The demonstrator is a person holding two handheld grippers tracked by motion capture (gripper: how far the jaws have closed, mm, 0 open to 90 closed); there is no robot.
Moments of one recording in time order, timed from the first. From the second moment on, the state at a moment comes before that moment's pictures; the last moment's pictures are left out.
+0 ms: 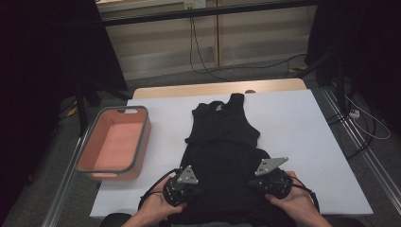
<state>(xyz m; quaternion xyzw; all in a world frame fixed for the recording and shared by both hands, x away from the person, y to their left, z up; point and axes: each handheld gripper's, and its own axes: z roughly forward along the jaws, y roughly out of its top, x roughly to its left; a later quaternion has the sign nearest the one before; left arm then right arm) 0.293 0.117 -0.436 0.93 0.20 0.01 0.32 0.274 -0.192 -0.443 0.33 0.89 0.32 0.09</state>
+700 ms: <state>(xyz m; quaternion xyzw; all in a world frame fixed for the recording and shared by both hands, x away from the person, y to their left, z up) 0.237 0.136 -0.434 0.92 0.19 -0.04 0.33 0.211 -0.190 -0.438 0.31 0.89 0.32 0.05</state>
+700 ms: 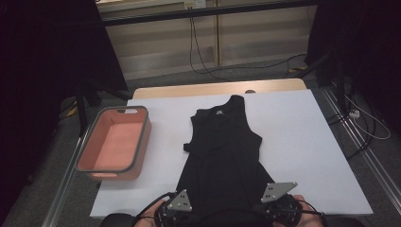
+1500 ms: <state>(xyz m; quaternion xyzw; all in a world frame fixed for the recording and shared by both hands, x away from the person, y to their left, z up) 0.356 0.142 -0.434 0.88 0.31 0.10 0.34 0.328 -0.219 -0.445 0.42 0.85 0.30 0.12</state>
